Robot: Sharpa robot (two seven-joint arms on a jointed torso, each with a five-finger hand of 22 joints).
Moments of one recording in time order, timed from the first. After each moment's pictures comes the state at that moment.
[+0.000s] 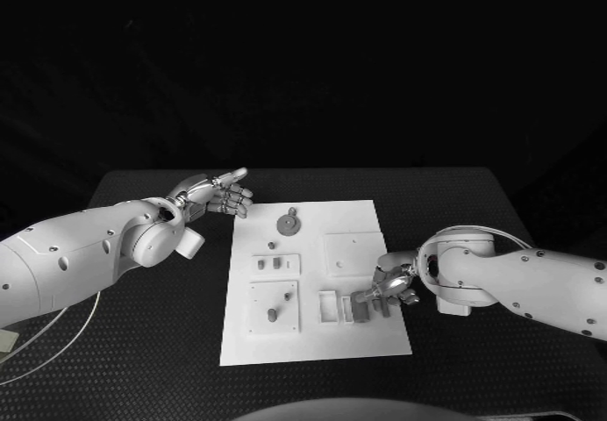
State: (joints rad) left arm 1.21 -0.77 -0.11 1.18 -0.36 -0.06 0.23; left_hand 0.64 -0.11 0.32 0.07 0.05 0.76 0.20 0.29 0.49 1.03 0.17 0.07 0.21 0.86 0.13 0.45 0.62 0.07 0.93 0.03 0.07 0.85; right arm 1.13 -0.88 -0.11 1.59 -1.19 0.25 -0.44; right_hand 0.72 -0.09 0.48 0.10 0.05 1.05 0.06 0.32 0.64 1.23 -0.05 0.80 1.06 1.30 -0.16 1.32 0.95 0.22 1.24 -0.09 0.94 1.31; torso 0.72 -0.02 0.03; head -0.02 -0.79
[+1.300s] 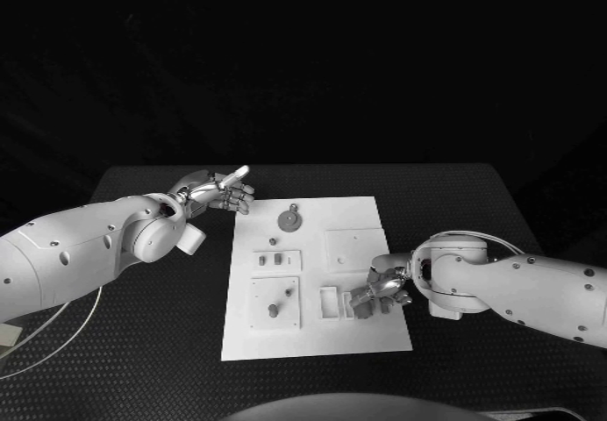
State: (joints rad) left arm 1.21 -0.78 -0.11 1.18 -0.35 -0.04 0.23; left_hand 0.93 0.01 -0.05 0.30 0.05 0.76 0.20 0.29 0.47 1.03 0.17 0.07 0.20 0.87 0.13 0.39 0.69 0.07 0.92 0.03 0.07 0.85; right arm 1.10 -0.86 -0.11 1.61 -1.22 0.19 -0.45; right_hand 0.76 0.07 0.35 -0.12 0.05 1.05 0.06 0.29 0.66 1.23 -0.04 0.82 1.09 1.29 -0.16 1.33 0.96 0.22 1.23 -0.07 0.97 1.31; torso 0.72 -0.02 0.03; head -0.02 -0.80
